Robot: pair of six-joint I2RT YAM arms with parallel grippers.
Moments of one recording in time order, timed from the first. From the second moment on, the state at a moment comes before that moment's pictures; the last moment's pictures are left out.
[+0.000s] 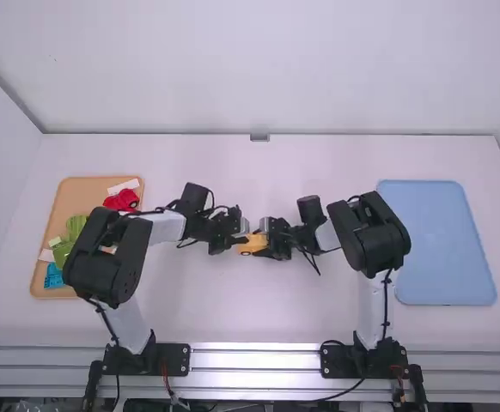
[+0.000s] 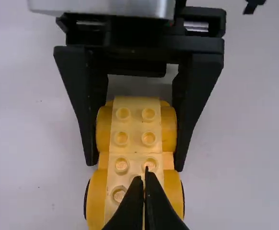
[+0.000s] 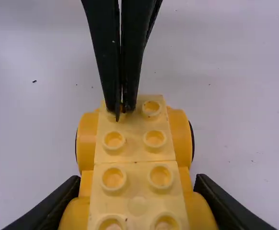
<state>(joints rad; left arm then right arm) -0.24 1.85 0.85 -0.15 0.84 1.05 0.34 2.17 0.80 0.44 -1.04 -0.91</state>
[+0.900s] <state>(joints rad) -0.15 1.36 0.98 -0.39 0.67 0.91 0.33 2.10 0.80 0.24 -1.00 -0.92</state>
